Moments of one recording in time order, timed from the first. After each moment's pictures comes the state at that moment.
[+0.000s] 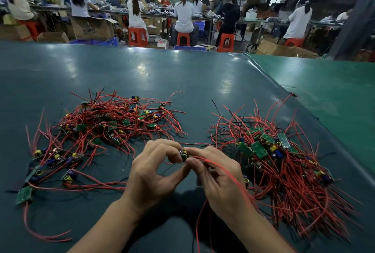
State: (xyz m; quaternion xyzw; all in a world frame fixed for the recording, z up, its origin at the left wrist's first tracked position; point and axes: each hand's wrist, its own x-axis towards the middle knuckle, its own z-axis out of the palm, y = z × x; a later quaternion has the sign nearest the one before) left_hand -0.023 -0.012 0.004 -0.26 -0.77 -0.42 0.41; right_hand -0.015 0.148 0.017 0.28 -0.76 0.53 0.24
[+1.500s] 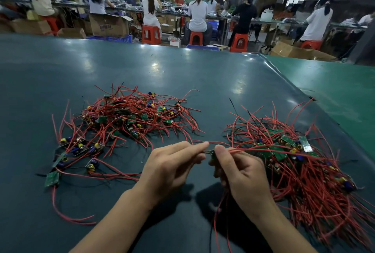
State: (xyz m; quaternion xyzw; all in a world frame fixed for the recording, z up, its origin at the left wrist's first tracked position) left_hand -0.022 -0.027 0.012 -0.32 -0.81 -0.36 0.34; right_hand -0.022 0.149 0.014 0.19 -0.77 0.58 0.18
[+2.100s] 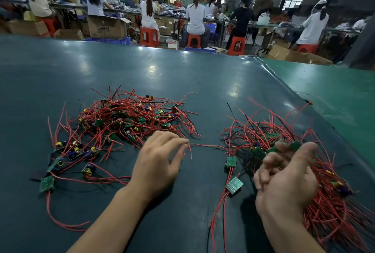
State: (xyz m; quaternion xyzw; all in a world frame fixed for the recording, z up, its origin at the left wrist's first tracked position) left_hand -0.041 -0.038 0.003 -0.17 -0.88 -0.28 0.35; right_hand -0.019 0.169 0.040 -0.09 -0.45 0.84 0.29
